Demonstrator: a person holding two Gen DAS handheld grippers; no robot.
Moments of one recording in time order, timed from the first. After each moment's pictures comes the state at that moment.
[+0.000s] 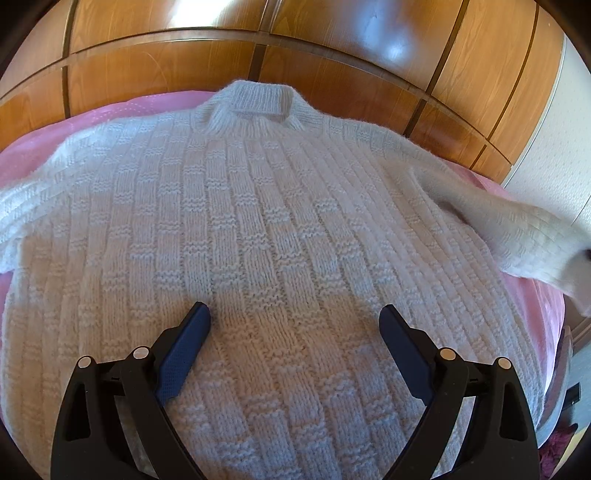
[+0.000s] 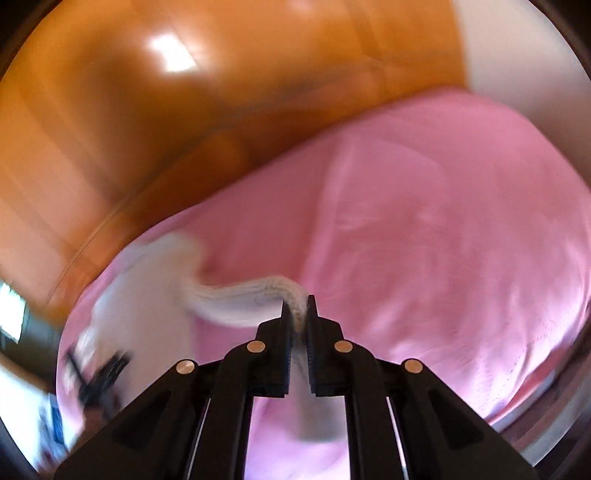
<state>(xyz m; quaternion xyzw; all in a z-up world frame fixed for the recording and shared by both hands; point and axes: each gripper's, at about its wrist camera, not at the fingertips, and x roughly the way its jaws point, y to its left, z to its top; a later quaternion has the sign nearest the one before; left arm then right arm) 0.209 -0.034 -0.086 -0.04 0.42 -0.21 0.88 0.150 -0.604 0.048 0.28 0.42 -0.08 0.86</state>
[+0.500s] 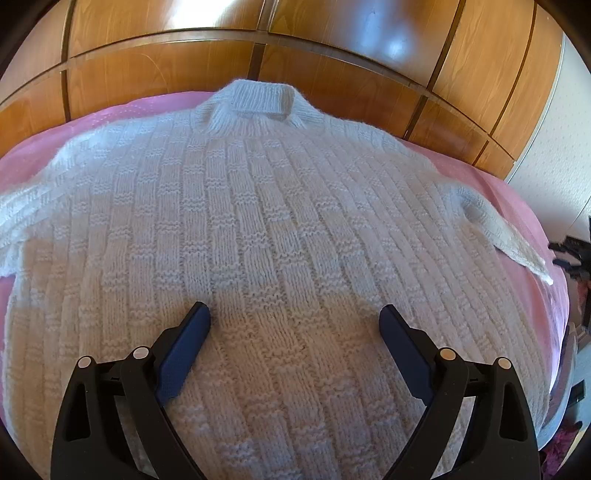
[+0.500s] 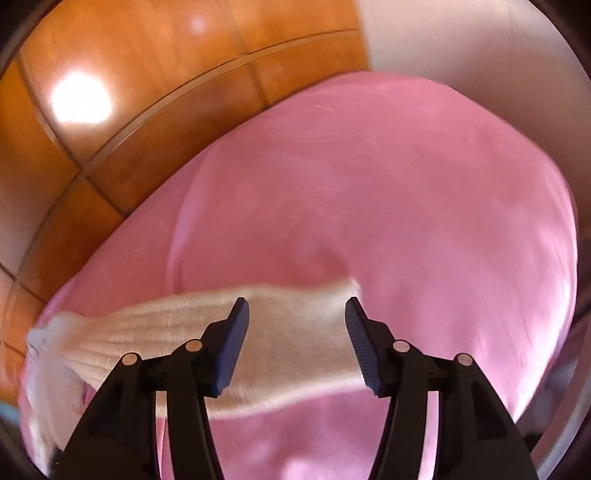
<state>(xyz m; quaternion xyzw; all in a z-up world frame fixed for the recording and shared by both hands) 0.211 -0.041 -0.086 -0.03 0.42 -0.21 0.88 0.175 -0.674 -0.017 0.31 0.39 -0.24 0.83</state>
